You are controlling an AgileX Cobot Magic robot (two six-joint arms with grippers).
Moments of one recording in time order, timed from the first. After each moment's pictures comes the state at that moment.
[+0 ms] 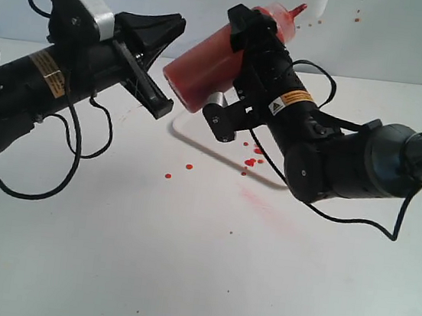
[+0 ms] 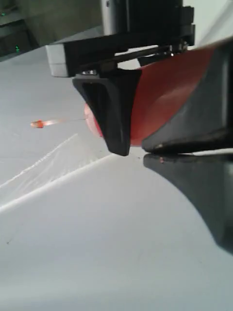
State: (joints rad) left arm -0.35 1.73 -0.80 0.50 -0.99 0.01; right arm 0.56 2.01 -1.05 0.18 -1.02 -2.12
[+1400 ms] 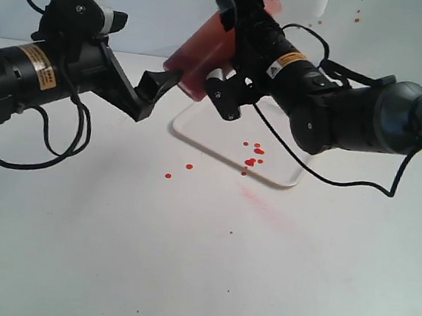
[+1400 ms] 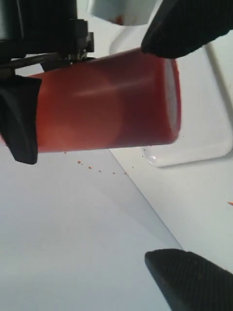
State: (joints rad) left arm -0.35 1.61 -0.81 0.49 -0.53 -0.09; right arm 0.50 2.02 -1.24 0.07 -0.71 -2.13
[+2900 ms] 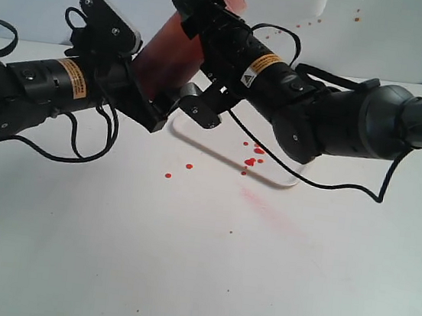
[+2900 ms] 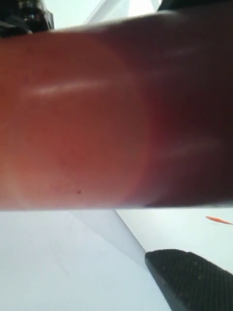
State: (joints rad) left arm -0.35 1.78 -0.92 0.51 -0.48 -0.10; right arm 0.57 2.02 -1.24 -0.12 -0.76 -2.13
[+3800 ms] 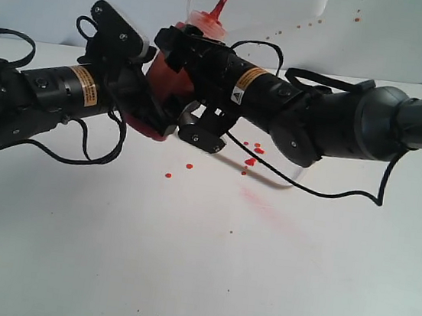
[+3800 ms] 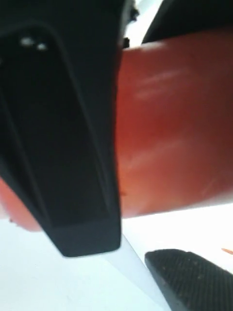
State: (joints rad) left arm -0.35 1.84 -0.94 0.58 -0.56 -0.20; right arm 0.58 2.02 -1.25 -0.29 -0.58 -2.13
